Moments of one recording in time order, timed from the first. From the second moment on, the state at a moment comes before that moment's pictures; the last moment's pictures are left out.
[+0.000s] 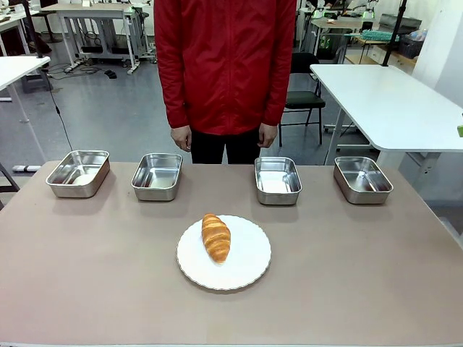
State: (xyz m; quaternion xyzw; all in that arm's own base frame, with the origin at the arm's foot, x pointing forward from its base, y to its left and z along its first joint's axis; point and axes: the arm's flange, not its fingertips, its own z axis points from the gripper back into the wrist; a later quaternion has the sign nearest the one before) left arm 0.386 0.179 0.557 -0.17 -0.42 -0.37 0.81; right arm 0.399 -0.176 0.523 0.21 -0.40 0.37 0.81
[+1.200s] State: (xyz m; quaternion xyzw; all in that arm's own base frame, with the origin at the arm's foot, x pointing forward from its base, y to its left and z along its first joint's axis) left arm 0.386 0.179 0.557 -0.17 -0.42 -0.37 0.81; right arm 0.399 -0.176 0.523 0.21 -0.40 0.37 0.81
